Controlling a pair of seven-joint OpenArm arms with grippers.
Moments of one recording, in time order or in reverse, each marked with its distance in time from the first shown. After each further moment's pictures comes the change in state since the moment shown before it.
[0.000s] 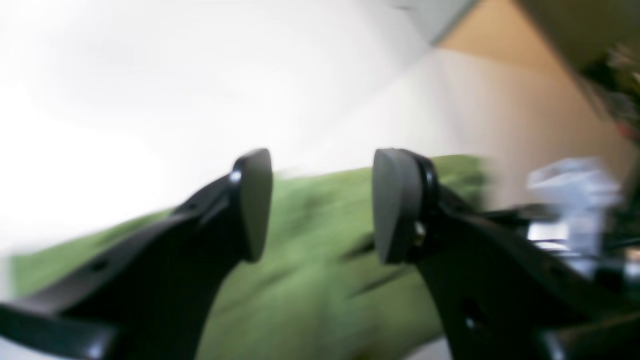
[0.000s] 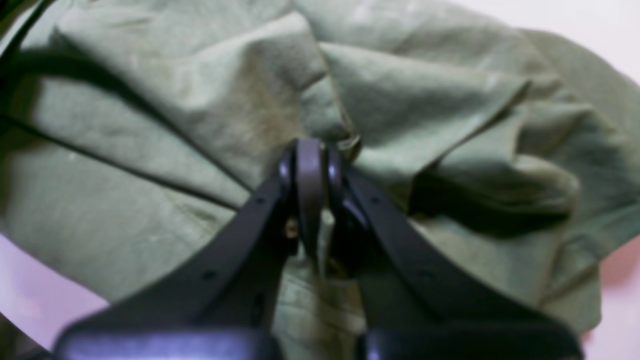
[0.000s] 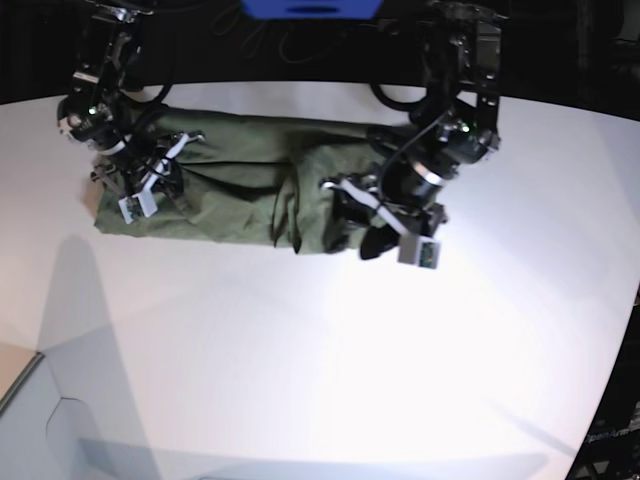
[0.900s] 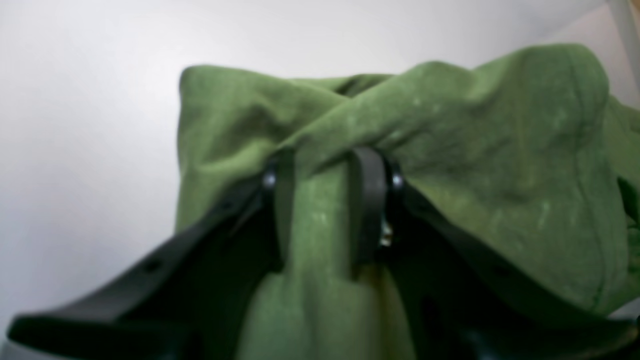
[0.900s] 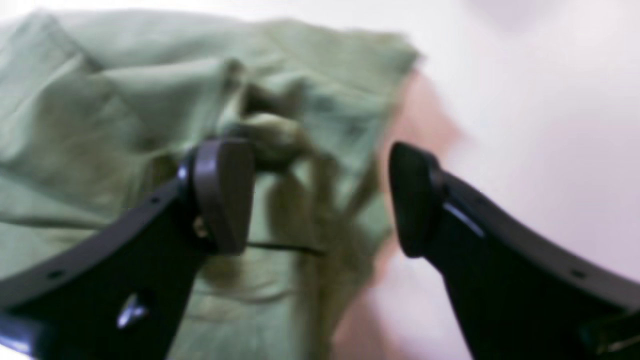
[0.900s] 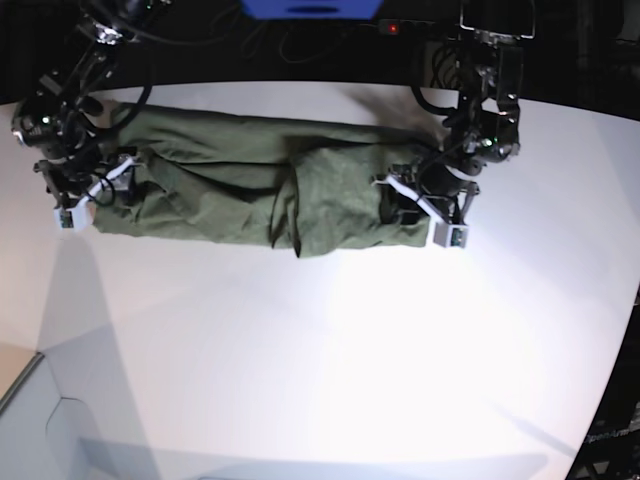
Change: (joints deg) left arm -3.6 -4.8 -4.3 -19.6 -1.0 -0.9 -2.0; right arm 7.8 -2.9 19.2 1.3 0.5 0.0 -13.1
